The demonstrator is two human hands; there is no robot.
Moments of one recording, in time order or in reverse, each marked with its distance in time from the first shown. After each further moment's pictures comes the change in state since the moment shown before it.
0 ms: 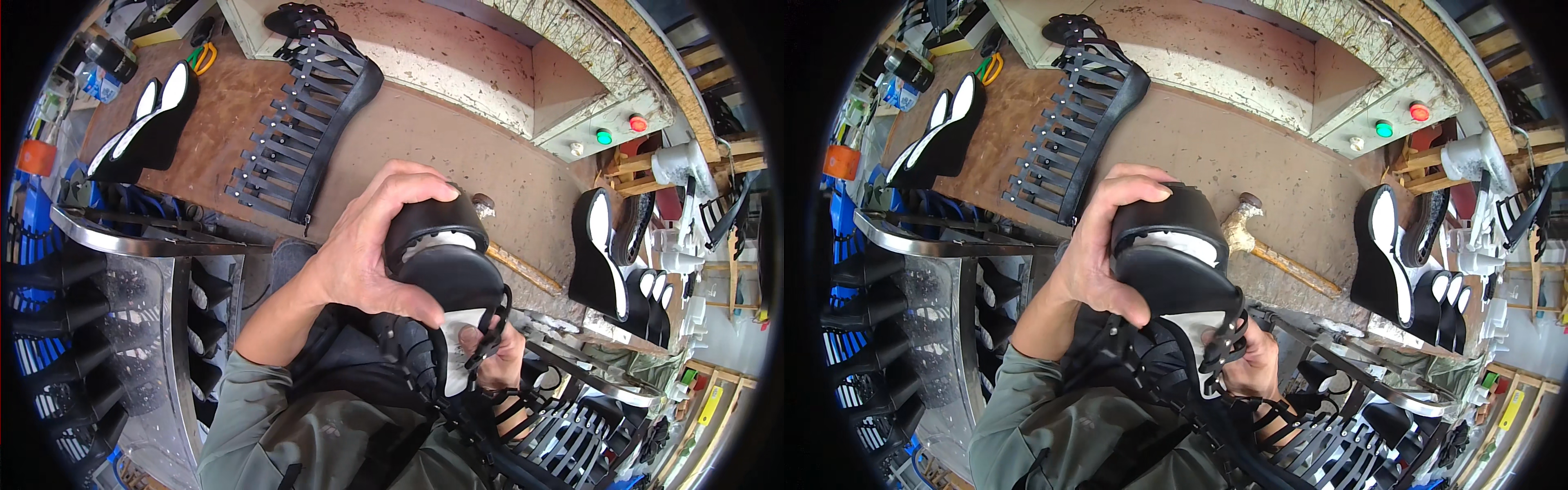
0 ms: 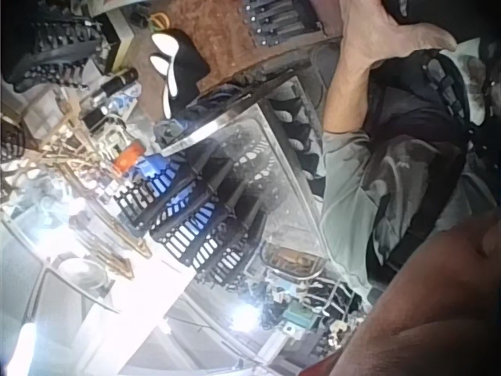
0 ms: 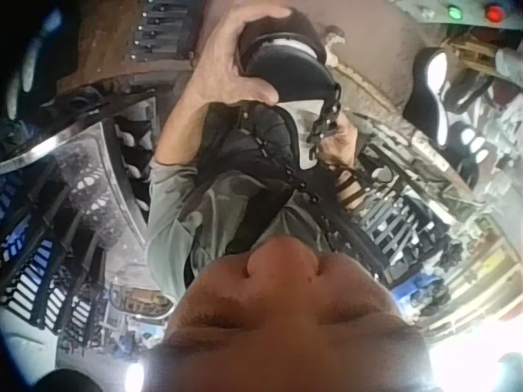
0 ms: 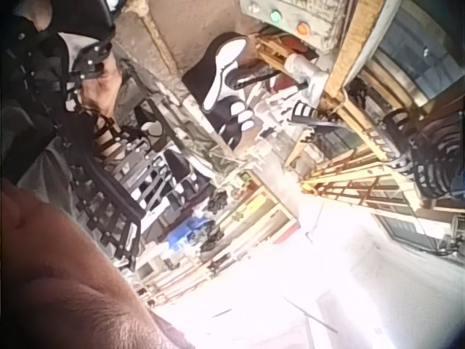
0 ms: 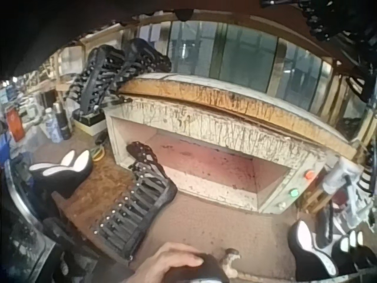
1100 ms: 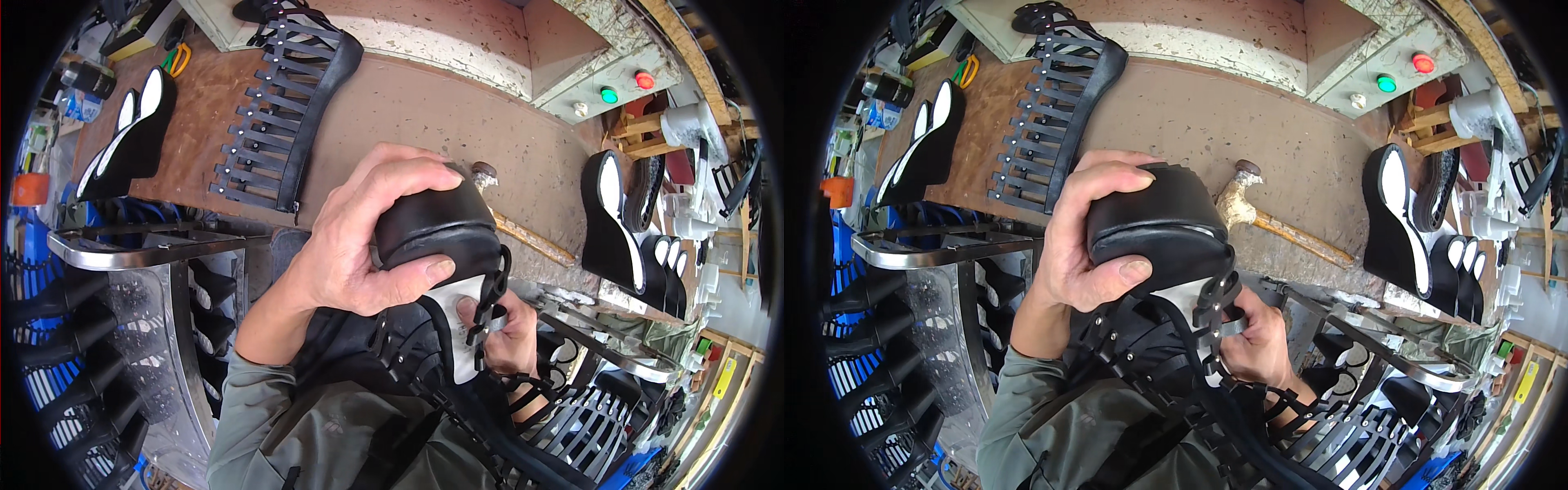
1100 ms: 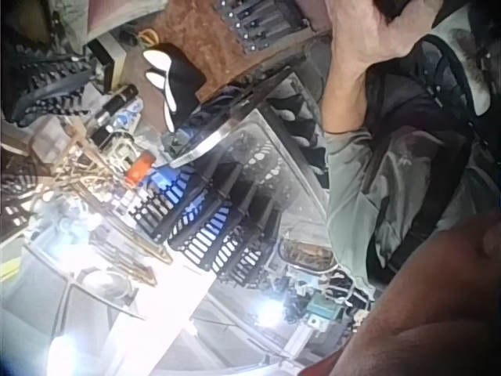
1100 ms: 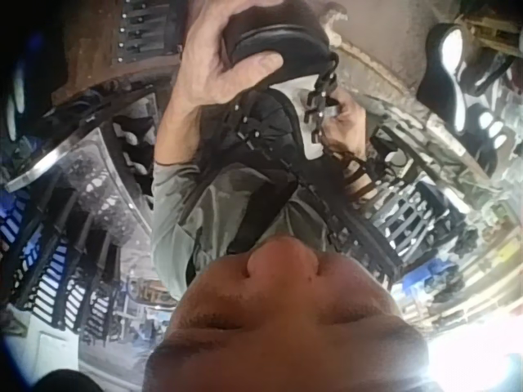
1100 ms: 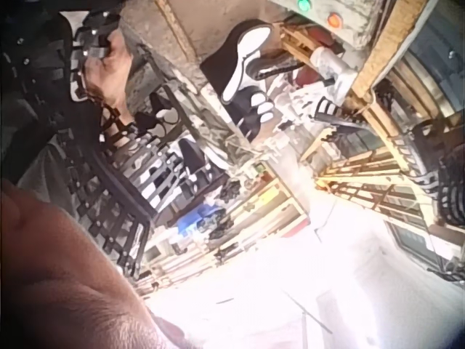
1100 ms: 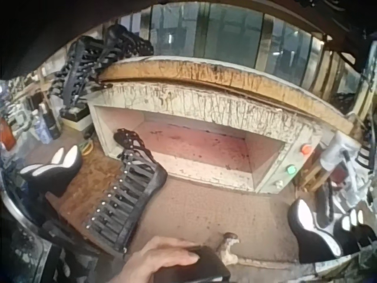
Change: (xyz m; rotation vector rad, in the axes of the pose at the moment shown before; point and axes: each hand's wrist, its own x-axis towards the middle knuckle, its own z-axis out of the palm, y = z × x) left_hand 0.002 0.009 0.004 0.058 -0.046 -0.013; right_hand 0.011 -0.019 0.002 -0.268 -0.018 0.169
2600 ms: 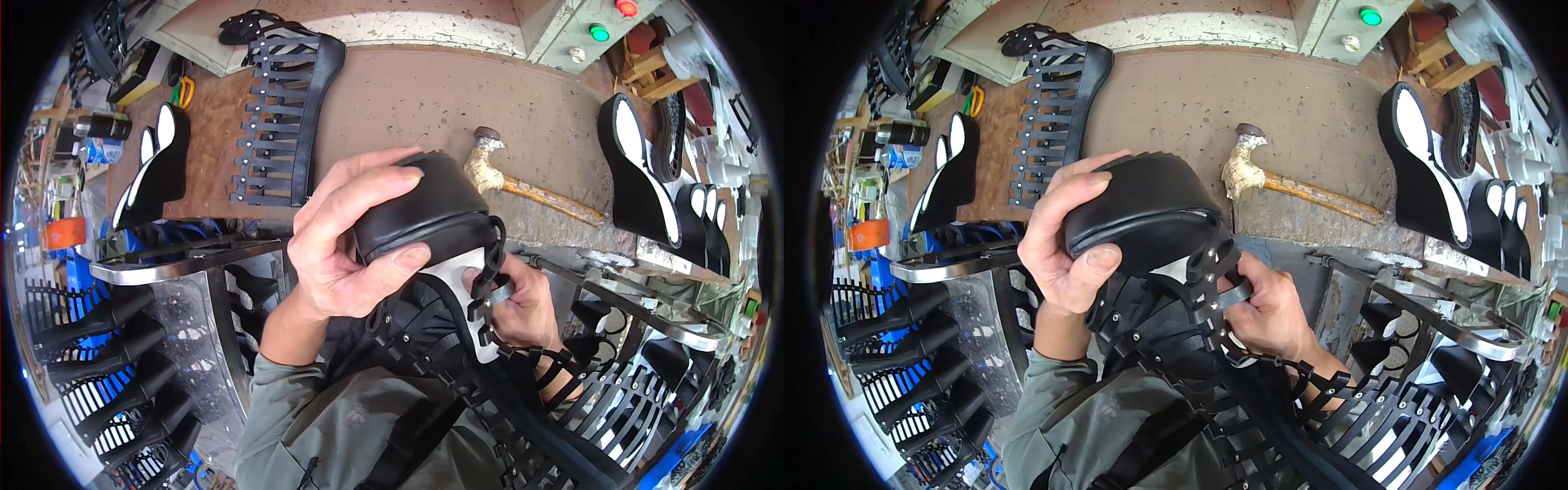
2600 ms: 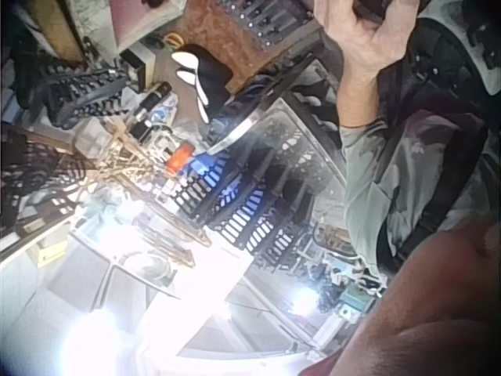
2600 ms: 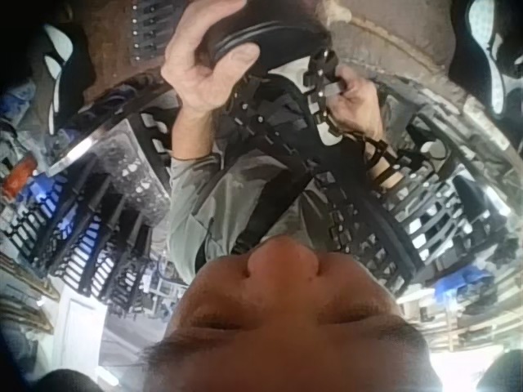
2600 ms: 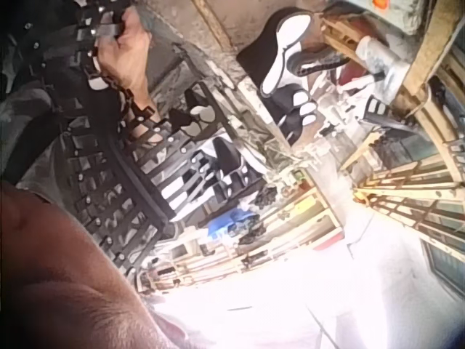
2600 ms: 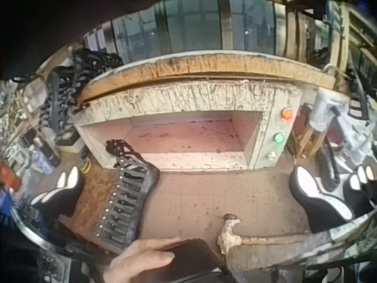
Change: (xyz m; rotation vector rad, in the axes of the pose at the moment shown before) left_hand -0.006 0.023 0.009 0.070 0.024 0.046; right_hand 0.000 0.017 -0.005 0.029 -0.099 -0.033
